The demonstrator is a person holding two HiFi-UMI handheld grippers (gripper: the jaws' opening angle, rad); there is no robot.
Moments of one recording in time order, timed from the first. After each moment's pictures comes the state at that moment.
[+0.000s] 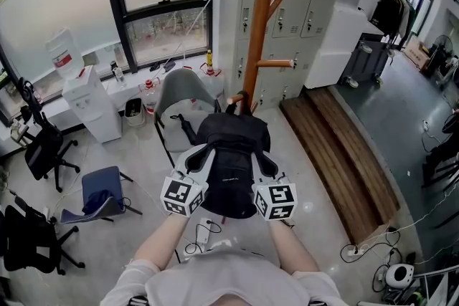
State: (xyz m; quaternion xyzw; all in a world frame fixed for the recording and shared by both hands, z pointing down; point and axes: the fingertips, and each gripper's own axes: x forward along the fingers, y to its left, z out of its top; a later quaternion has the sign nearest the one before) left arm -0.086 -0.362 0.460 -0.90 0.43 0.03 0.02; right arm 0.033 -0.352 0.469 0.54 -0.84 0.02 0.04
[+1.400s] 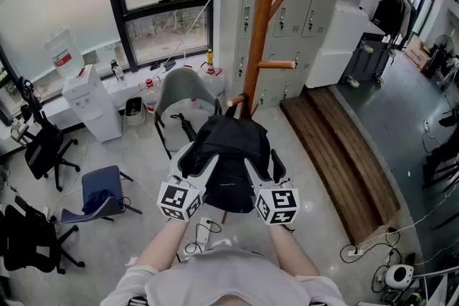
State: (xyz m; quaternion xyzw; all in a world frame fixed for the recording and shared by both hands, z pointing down) left arm -0.098 -0.358 0.452 -0.89 0.45 0.05 0.02; right arm 0.041 -0.350 0.467 0.55 -0.83 0.03 0.02
